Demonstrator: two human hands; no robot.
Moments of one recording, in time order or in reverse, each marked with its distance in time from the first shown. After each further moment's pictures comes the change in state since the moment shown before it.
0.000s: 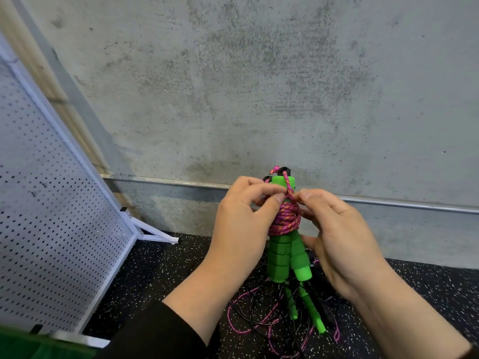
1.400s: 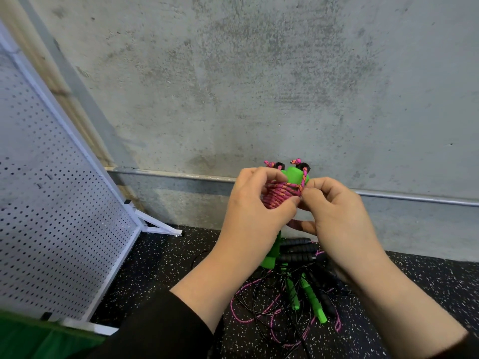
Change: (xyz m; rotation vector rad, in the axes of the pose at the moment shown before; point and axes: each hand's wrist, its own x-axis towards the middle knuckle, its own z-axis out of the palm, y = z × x) left_hand -0.005 0.000 0.002 0.161 -0.016 0.034; right_hand 0.008 0.000 0.006 -0.263 0.084 -0.055
